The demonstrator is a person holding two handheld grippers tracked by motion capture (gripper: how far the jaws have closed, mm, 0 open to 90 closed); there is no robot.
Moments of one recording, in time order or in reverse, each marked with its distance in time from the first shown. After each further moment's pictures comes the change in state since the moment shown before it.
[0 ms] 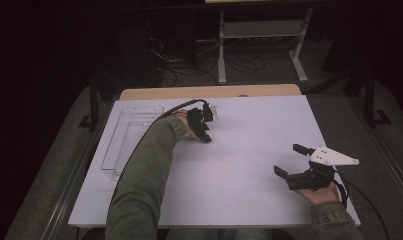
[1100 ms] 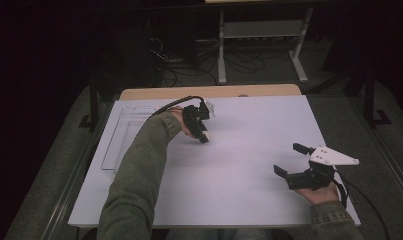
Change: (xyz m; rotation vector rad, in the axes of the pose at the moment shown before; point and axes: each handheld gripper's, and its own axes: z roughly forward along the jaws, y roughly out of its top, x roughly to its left) left arm -0.011 -0.001 -0.030 -0.001 -0.089 0.032; right arm 0.000 0.002 0.000 -0.009 -0.006 -0.008
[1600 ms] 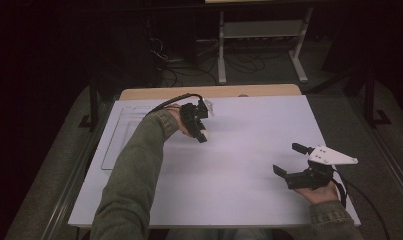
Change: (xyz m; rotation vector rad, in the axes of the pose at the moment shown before) left arm -0.016 0.005 -0.022 0.010 0.014 0.016; right arm 0.000 0.000 0.003 0.007 0.008 -0.002
